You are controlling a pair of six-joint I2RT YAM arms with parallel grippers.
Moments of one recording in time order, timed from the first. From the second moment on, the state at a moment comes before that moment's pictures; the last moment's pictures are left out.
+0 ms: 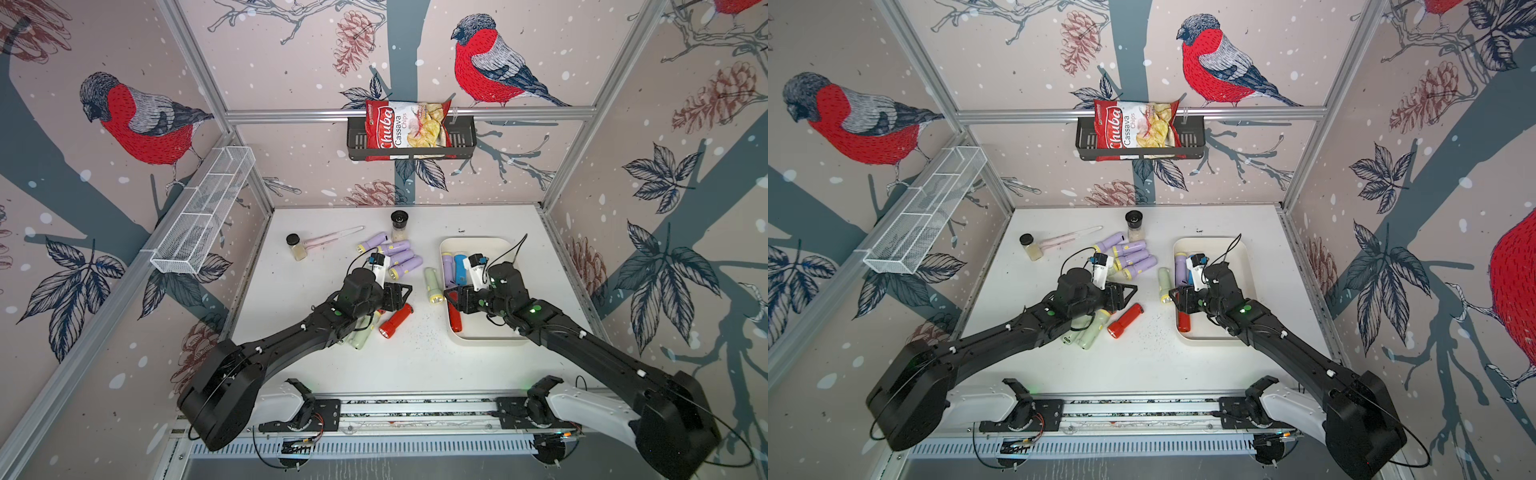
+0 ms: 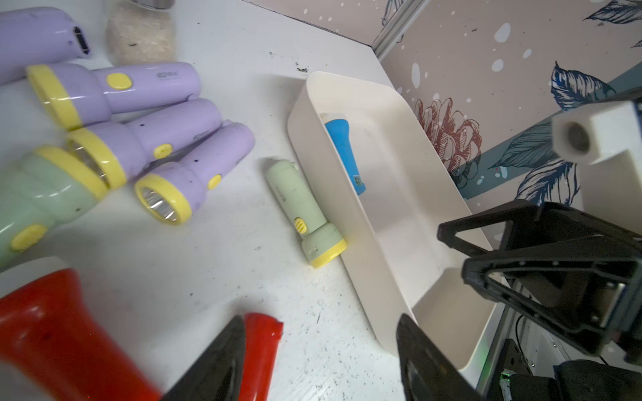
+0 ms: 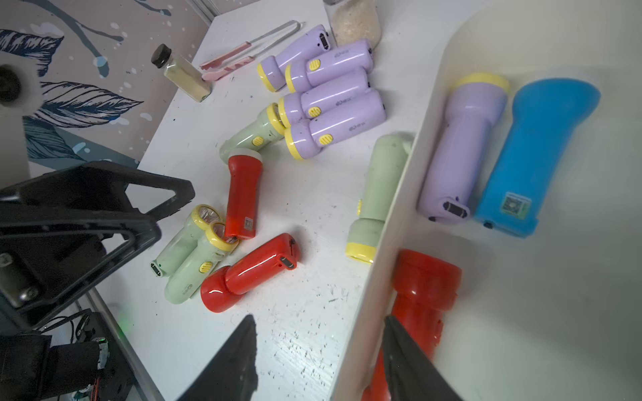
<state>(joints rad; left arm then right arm) -0.64 1.24 0.60 0.18 0.21 -0.55 0.60 1.08 0.65 -0.19 -0.25 0.36</state>
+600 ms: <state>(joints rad) -0.47 0.92 0.37 0.08 0.20 -0.60 0.97 1.37 0.91 -0.32 -0.10 -0.28</state>
